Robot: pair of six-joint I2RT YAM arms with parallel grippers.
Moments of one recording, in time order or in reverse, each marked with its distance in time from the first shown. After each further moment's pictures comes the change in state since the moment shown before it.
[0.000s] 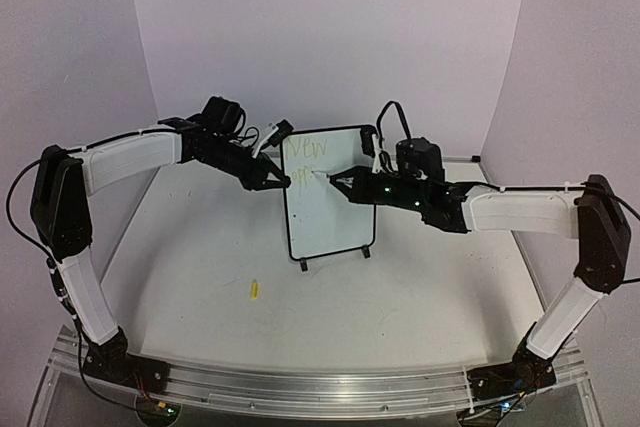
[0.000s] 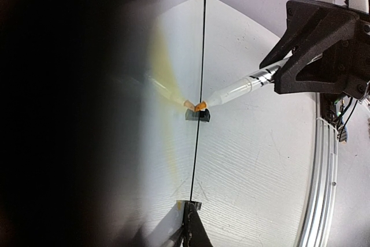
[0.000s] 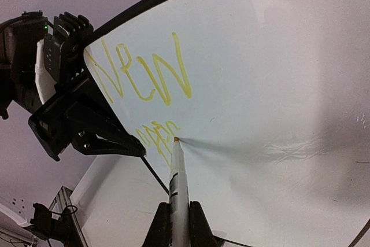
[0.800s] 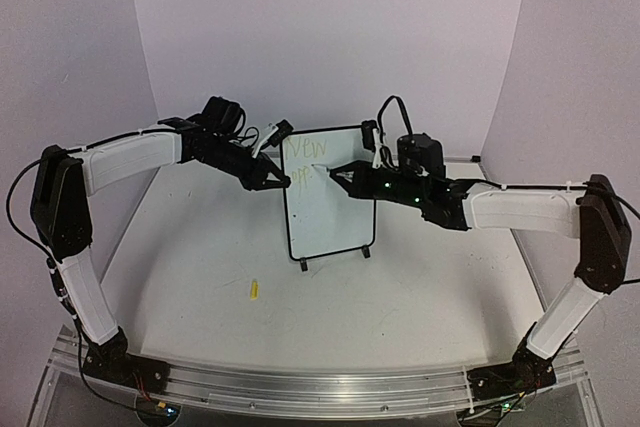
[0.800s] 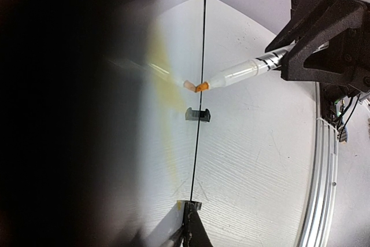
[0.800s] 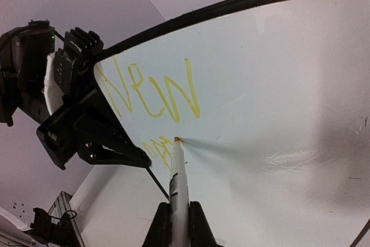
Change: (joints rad) left arm 0.000 0.000 0.000 0.000 0.000 0.000; right arm 0.000 -0.003 0.021 0.005 0.012 -0.015
